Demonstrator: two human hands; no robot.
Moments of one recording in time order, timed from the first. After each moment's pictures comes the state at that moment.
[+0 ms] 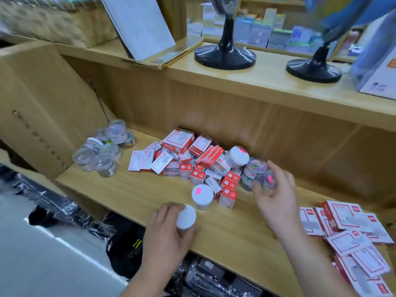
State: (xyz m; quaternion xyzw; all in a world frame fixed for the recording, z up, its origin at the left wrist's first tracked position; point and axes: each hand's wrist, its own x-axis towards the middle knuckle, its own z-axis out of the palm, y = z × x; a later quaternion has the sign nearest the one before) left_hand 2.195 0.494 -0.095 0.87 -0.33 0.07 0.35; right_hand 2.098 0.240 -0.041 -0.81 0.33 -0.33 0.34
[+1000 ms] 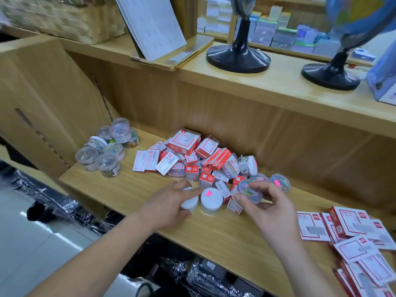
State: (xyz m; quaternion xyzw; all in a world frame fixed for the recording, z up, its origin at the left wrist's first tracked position) left_hand 2.298 0.475 -0.064 0.83 -0.53 -0.11 0.15; right_hand 2.100 0.291 -0.014 -0.76 0.30 -0.31 0.49
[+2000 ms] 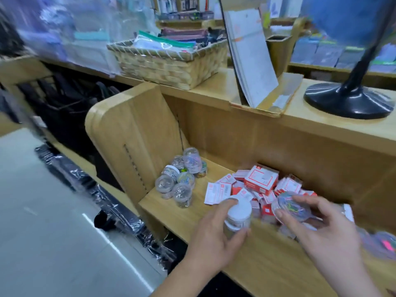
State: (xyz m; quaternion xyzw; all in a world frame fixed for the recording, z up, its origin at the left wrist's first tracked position) left_hand 2.307 0.536 -0.026 0.82 -0.34 0.02 0.46; right_hand 2.201 0.344 0.022 -0.78 0.24 -0.30 0.49
